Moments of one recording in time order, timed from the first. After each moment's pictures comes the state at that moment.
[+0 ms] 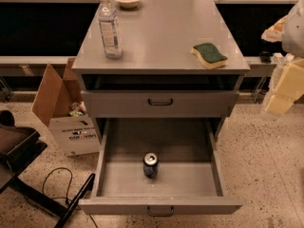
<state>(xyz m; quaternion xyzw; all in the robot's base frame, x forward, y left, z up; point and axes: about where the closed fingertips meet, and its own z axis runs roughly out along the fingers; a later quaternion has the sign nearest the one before) 0.438 -0.215 0.981 -0.60 0.78 -0.04 0.17</state>
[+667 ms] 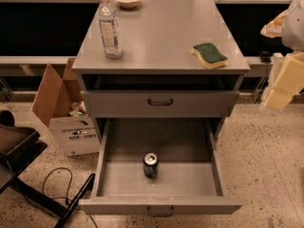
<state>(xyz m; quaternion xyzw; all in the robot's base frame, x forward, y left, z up) 0.442 -0.214 0.988 -0.60 0.78 -0.04 0.17</state>
